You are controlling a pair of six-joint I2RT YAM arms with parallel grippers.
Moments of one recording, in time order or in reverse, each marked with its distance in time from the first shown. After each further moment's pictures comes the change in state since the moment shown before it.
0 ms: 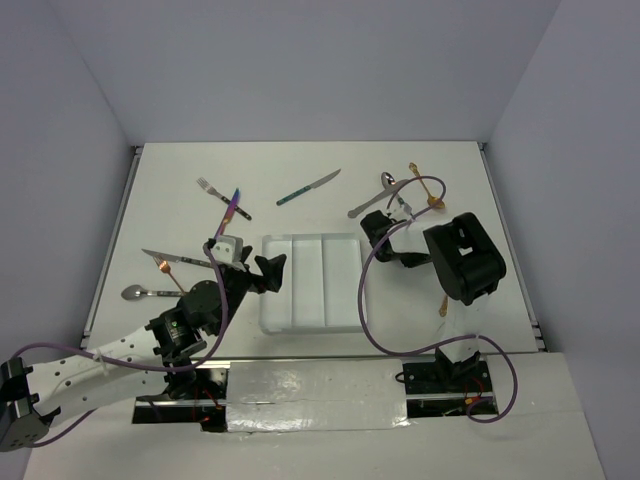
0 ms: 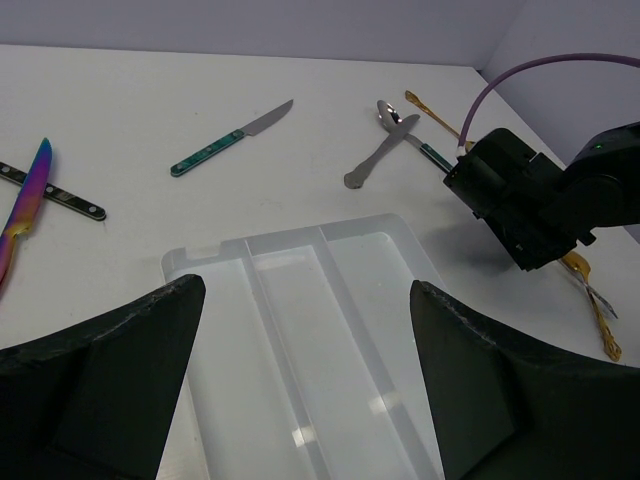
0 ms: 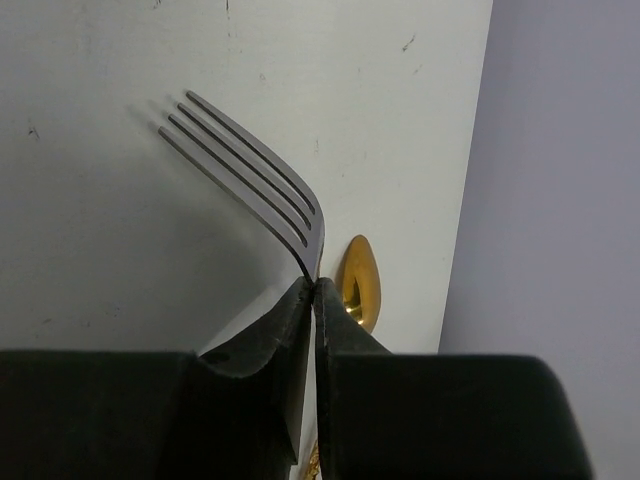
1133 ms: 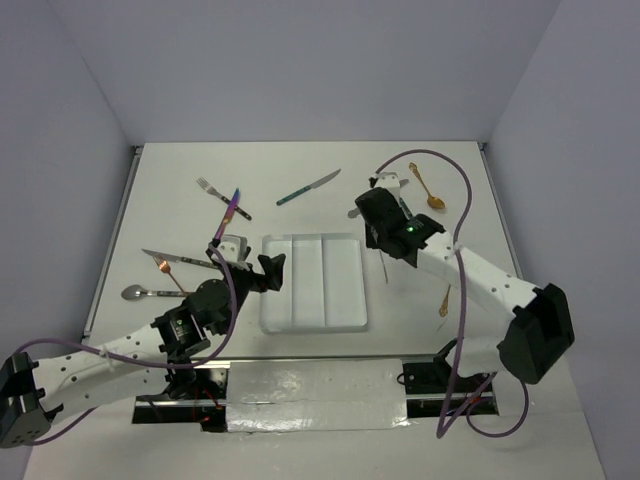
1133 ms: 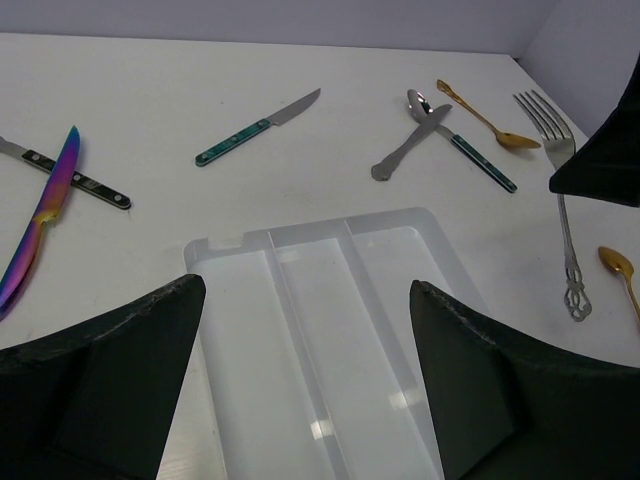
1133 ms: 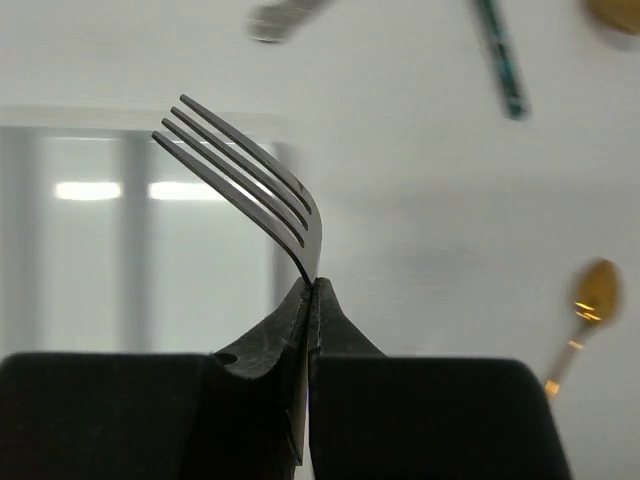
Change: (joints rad) left arm 0.000 0.043 0.000 0.004 -0.045 0.007; right arm 0.230 -0.524 0.139 -0.154 -0.463 0.263
